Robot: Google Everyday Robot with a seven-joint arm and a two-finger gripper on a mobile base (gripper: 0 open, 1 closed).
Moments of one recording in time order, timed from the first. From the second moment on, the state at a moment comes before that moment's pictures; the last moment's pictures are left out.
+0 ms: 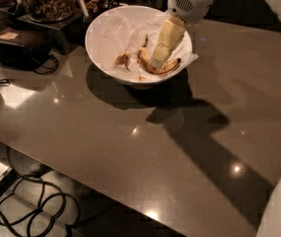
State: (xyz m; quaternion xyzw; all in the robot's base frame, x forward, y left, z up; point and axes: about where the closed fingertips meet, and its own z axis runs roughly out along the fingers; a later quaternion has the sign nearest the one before) arm 0.613 -0.094 0.961 -0.49 0.86 0.02 0.15
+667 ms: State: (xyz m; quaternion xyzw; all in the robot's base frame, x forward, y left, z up) arm 0.624 -0.079 0.959 -0.49 0.85 0.03 0.17
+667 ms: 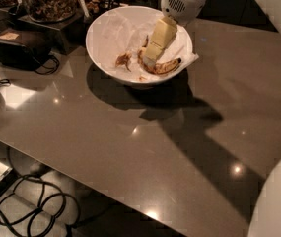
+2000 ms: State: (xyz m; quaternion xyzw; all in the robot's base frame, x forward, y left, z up) arm 0.668 -0.058 0.938 -0.48 0.86 0.05 0.15
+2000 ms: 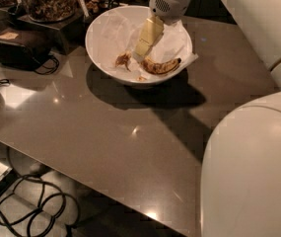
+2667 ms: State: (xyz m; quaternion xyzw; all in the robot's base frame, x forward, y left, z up) arm 0.685 -0.068 0.918 -0.46 0.88 0.04 0.14
